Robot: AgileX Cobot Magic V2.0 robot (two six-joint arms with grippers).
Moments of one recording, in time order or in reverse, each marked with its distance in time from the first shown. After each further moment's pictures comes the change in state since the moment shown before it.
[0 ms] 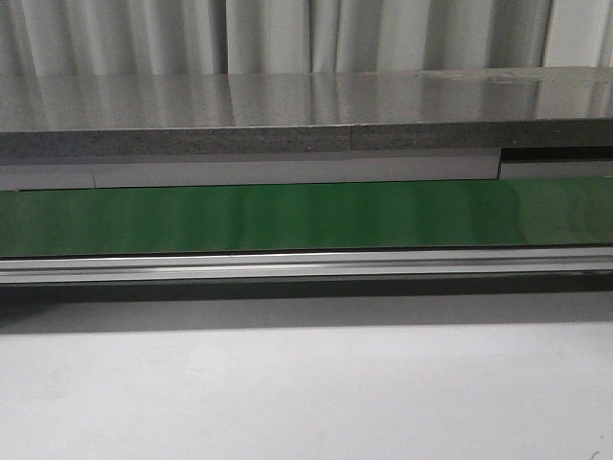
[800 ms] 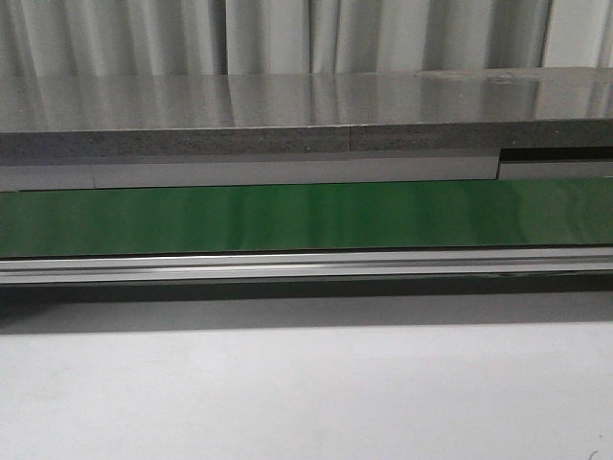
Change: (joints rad) left arm 0.000 0.000 0.000 0.000 0.000 0.000; right arm 0.014 -0.927 0.897 -0.006 -0.307 0.023
